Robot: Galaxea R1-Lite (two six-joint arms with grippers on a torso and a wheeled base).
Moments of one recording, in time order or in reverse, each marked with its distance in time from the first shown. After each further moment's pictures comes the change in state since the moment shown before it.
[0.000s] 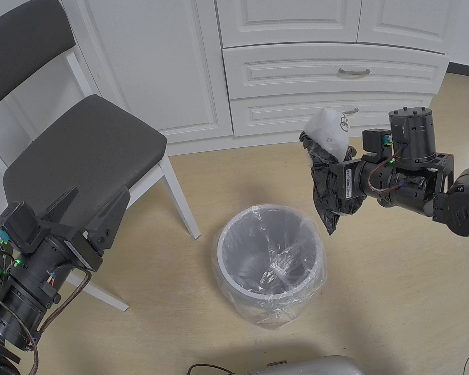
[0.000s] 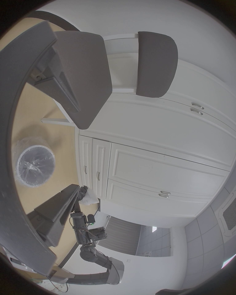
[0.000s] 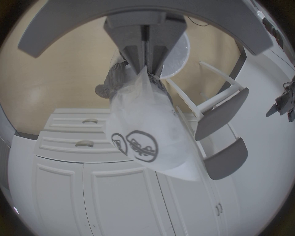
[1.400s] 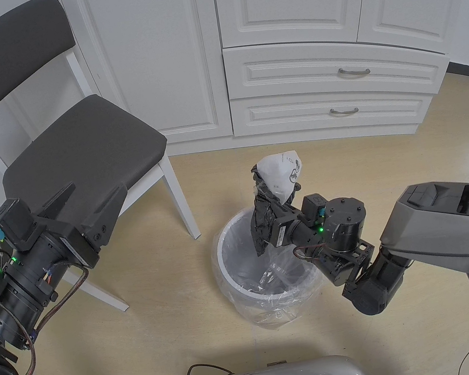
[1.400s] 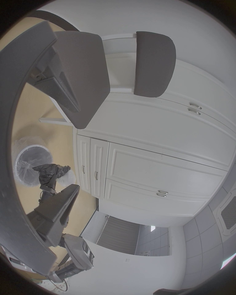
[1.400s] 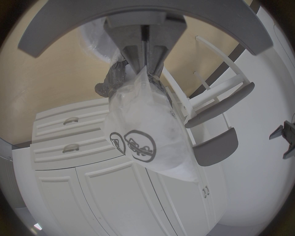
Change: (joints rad) left arm 0.001 -0.012 -0.008 -0.001 -0.003 -0.002; right arm 0.150 0.573 -0.092 -0.799 -0.097 0.037
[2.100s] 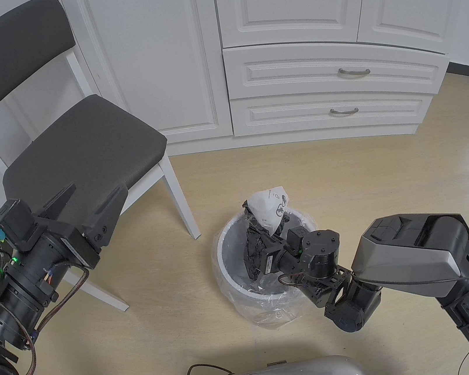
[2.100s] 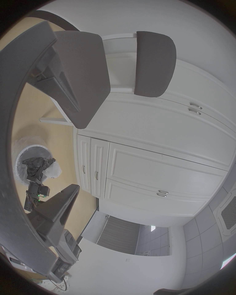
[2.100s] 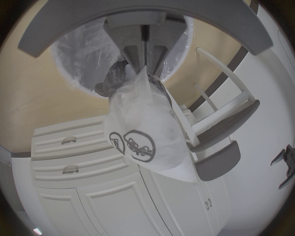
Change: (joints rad) left arm 0.000 0.003 0.001 -0.001 -0.001 0.000; right arm 0.027 0.200 -0.123 0.016 -0.013 0.043
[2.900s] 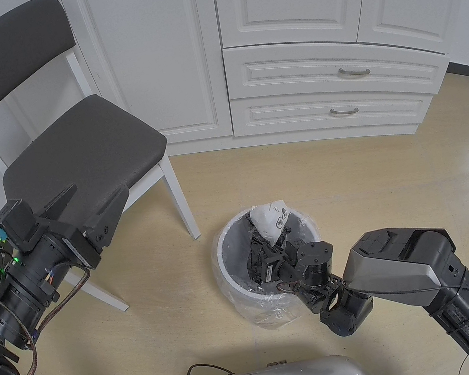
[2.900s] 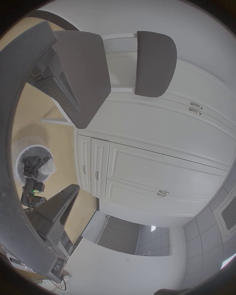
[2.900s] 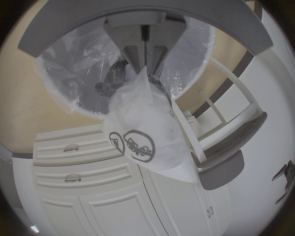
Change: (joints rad) left arm 0.000 0.006 0.000 -0.002 0.000 0.000; right arm -0.013 0.116 -0.095 0.023 -0.014 -0.005
